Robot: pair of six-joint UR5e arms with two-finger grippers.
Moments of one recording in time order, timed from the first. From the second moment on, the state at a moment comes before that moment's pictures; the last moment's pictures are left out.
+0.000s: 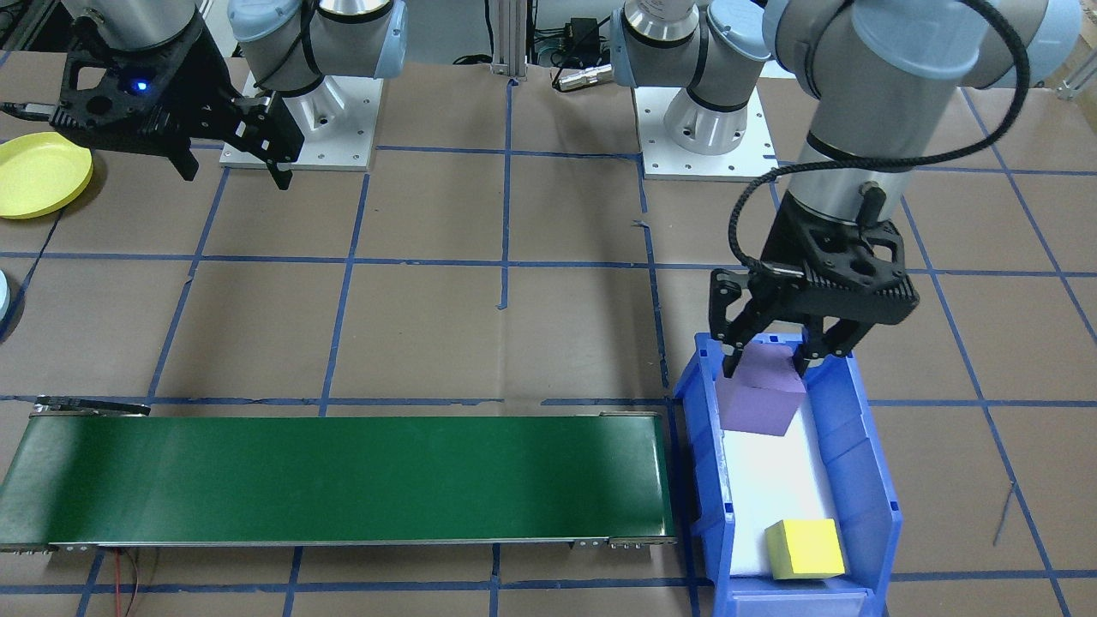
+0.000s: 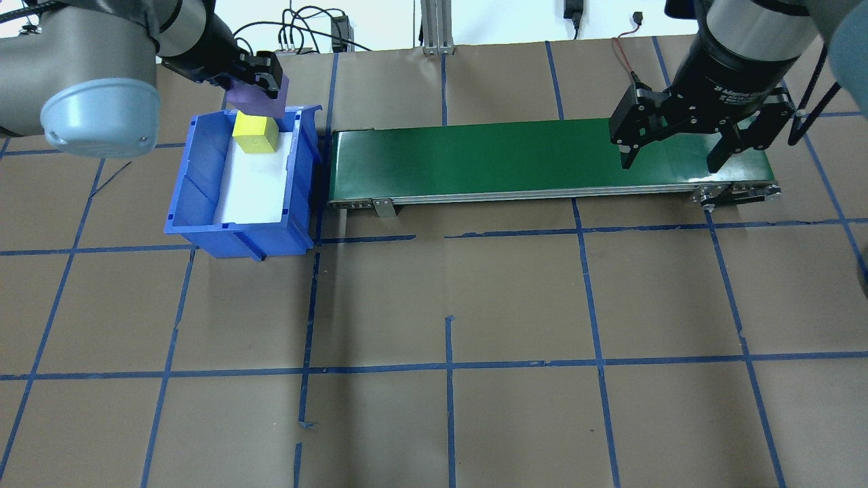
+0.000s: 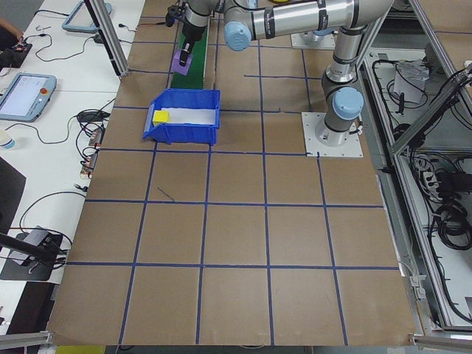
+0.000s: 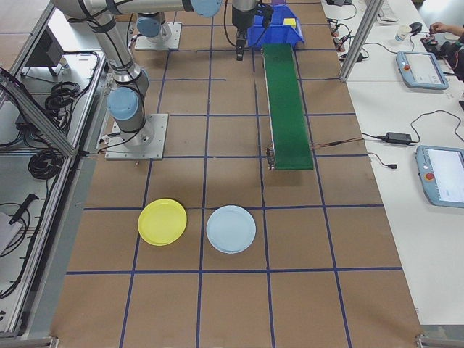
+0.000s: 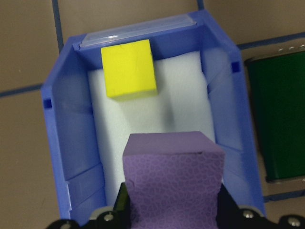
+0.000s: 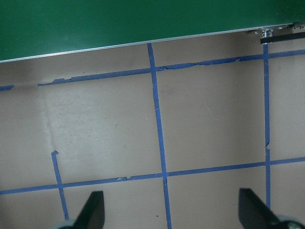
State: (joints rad) left arm -1.57 -1.73 -1.60 -1.01 1.51 0.14; right arm 1.54 -1.64 1.57 -1.48 -1.56 0.08
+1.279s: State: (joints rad) left arm -1.66 -1.98 -1.62 -0.86 1.45 0.02; right arm 1.54 -1.64 1.57 -1.48 -1.56 0.07
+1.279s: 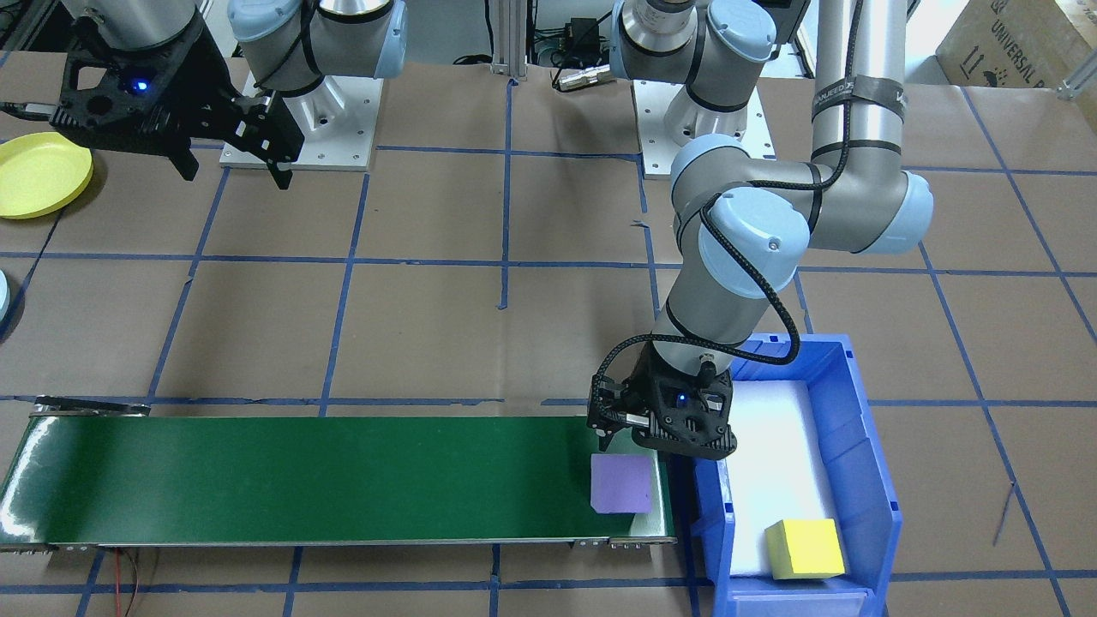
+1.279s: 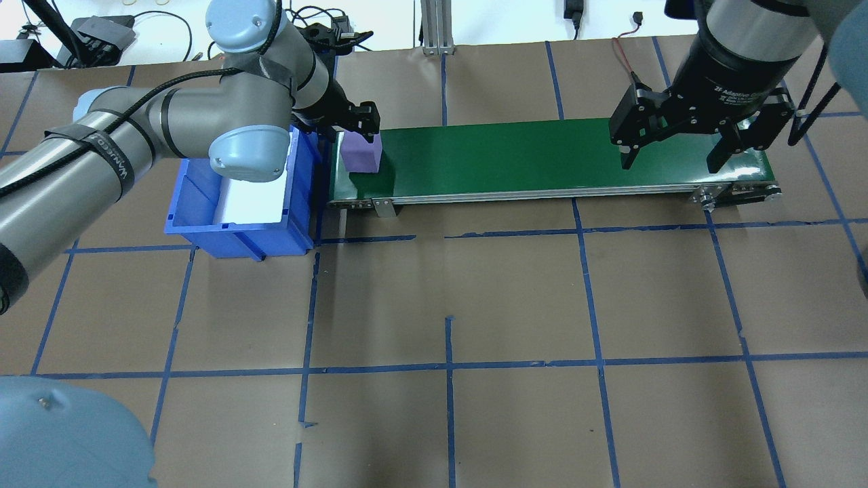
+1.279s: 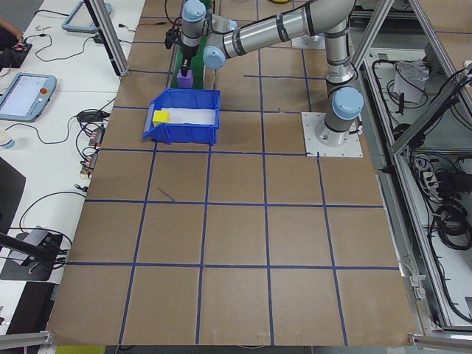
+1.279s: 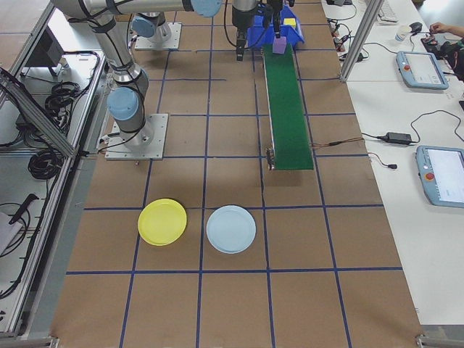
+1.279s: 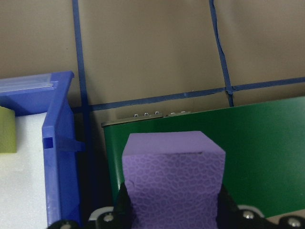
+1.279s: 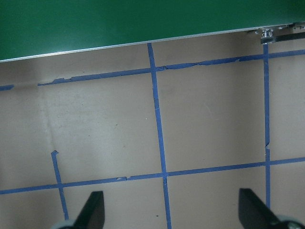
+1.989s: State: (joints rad) left arm -1.61 -1.81 -1.57 -0.94 1.52 0.02; right arm 1.54 -1.64 1.57 -1.48 -1.56 0.07
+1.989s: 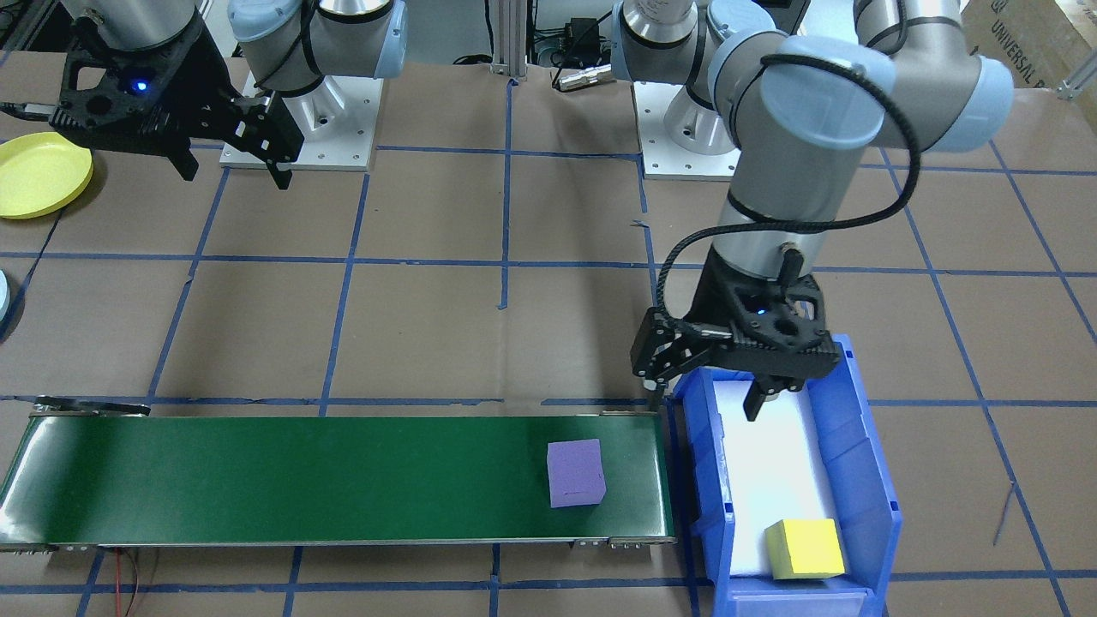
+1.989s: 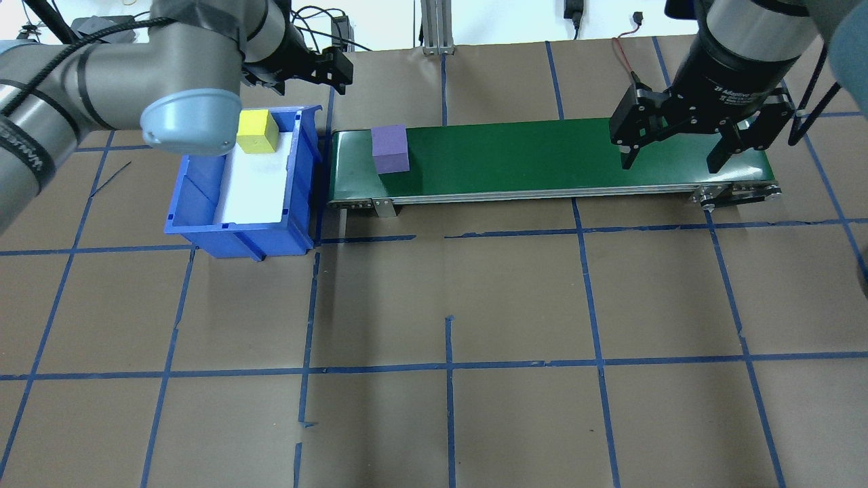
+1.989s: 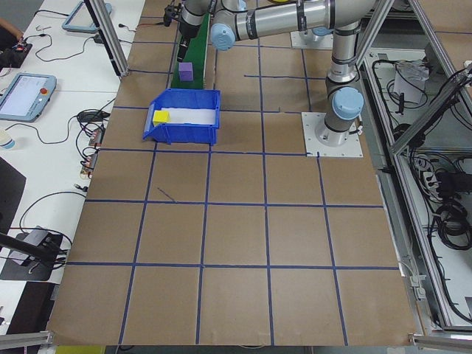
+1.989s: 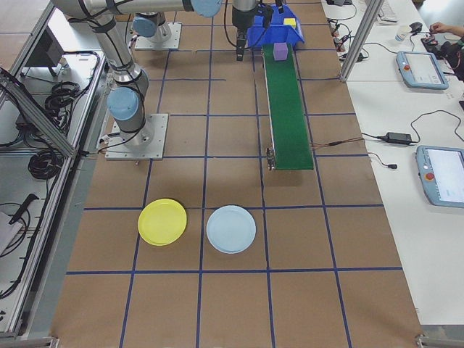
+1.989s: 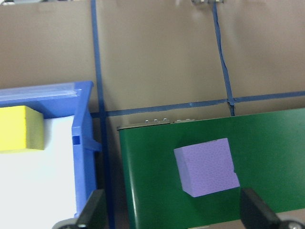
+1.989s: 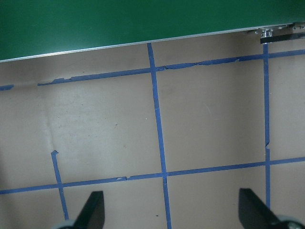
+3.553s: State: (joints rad) left arm -1.41 -2.20 -1.38 -0.87 1.52 0.10; right arm 1.54 -1.63 1.57 -1.48 -1.56 0.07
